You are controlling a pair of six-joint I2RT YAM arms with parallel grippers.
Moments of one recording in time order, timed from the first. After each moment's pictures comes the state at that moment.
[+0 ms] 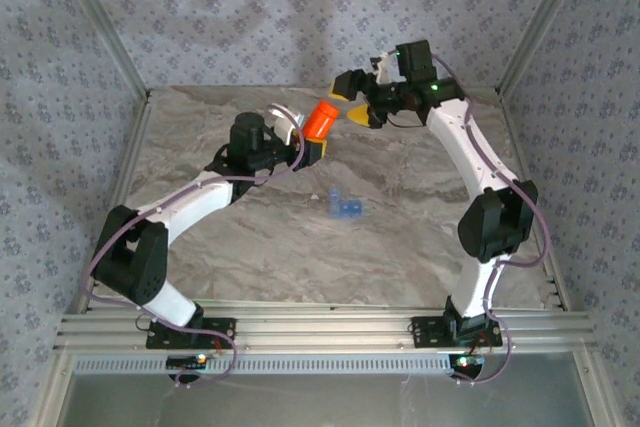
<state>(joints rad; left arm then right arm) -0.51 1.55 1.04 0.26 0.48 -0.14 0.31 1.85 1.89 -0.71 -0.80 0.76</state>
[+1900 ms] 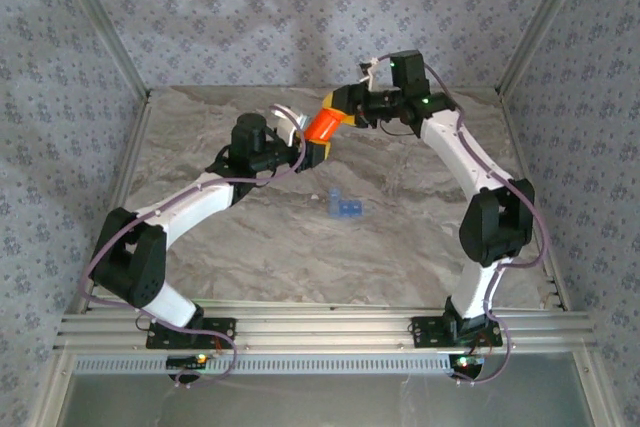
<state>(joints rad) -0.53 1.54 1.04 0.27 0.49 -0.18 0.32 1.80 1.69 -0.42 -0.92 0.73</state>
